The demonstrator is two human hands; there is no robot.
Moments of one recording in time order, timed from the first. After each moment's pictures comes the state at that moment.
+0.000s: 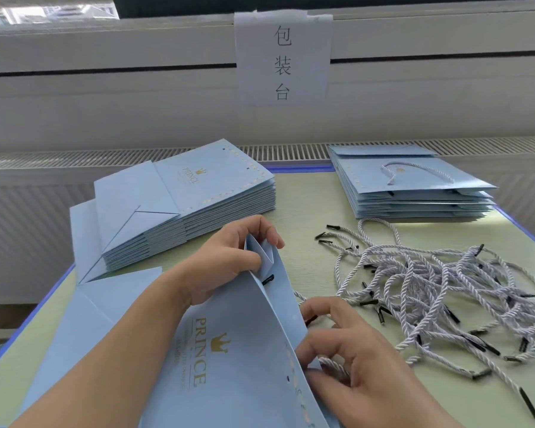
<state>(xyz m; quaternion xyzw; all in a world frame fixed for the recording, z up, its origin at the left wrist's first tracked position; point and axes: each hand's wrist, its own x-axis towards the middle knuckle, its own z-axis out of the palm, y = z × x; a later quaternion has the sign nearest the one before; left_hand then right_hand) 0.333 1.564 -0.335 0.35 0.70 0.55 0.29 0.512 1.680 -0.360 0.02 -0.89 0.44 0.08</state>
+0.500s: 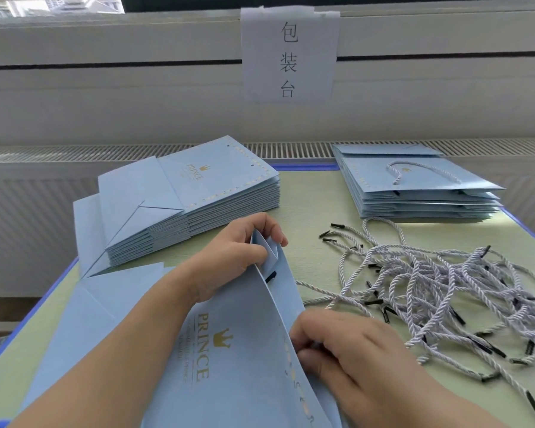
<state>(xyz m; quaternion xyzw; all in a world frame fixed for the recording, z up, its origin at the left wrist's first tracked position) 0.338 1.568 -0.331 0.34 0.71 0.55 0.27 0.501 1.688 -0.351 0.12 -0.94 0.29 0.16</state>
